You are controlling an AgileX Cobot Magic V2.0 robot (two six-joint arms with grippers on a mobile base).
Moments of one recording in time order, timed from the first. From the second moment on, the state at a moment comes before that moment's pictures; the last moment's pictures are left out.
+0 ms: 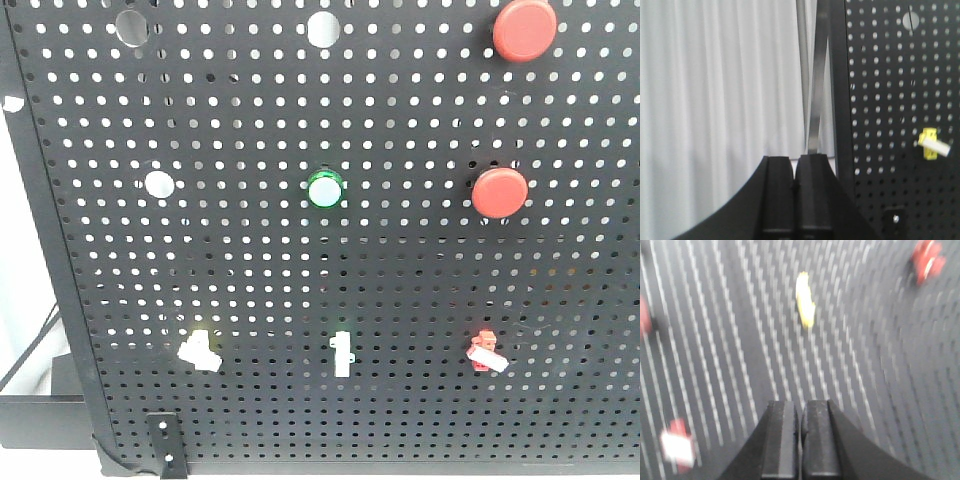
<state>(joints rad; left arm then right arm) -0.06 -0.01 0.03 0.01 -0.28 0.00 -0.09 -0.01 0.03 0.12 -0.42 0.18</state>
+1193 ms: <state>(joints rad) -0.10 0.42 -0.18 0.19 -0.15 -0.05 -0.09 0.32 -0.22 -0.18 0.02 0.15</state>
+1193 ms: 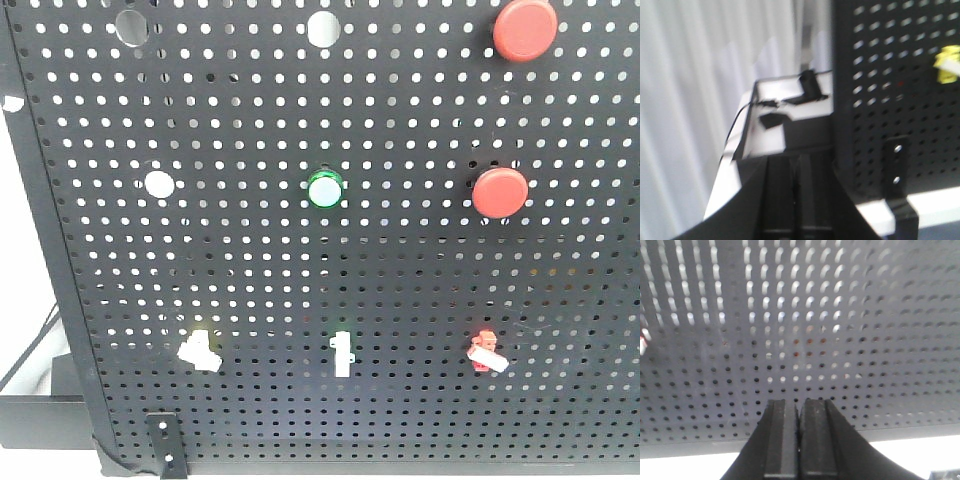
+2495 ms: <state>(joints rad) -0.31 1.29 -0.65 0.64 -0.56 -0.29 -0.09 0.71 -0.27 -0.73 -0.42 0.54</state>
